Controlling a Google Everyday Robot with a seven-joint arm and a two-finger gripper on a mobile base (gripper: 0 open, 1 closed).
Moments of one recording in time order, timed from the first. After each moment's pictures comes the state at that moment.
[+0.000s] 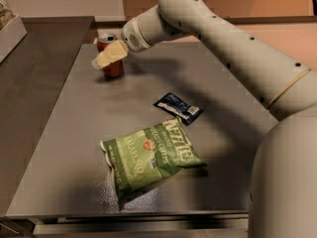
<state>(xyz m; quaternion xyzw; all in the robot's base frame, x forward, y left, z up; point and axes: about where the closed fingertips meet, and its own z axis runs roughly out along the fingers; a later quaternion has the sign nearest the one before) 0.714 0.132 0.904 -0.49 0.72 0.26 0.41</state>
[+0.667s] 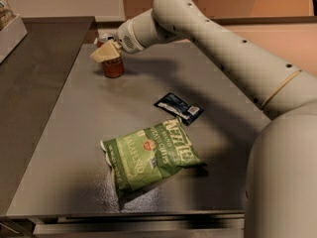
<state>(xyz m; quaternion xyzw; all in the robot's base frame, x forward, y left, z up) 0.720 0.147 0.901 -0.48 0.72 0.28 0.42</state>
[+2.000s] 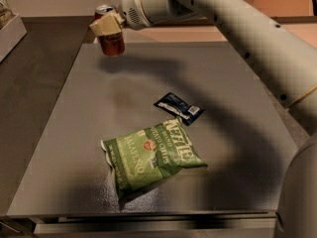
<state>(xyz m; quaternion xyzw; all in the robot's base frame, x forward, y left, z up) 0.694 0.131 0.991 -0.48 0.68 0.28 0.48</state>
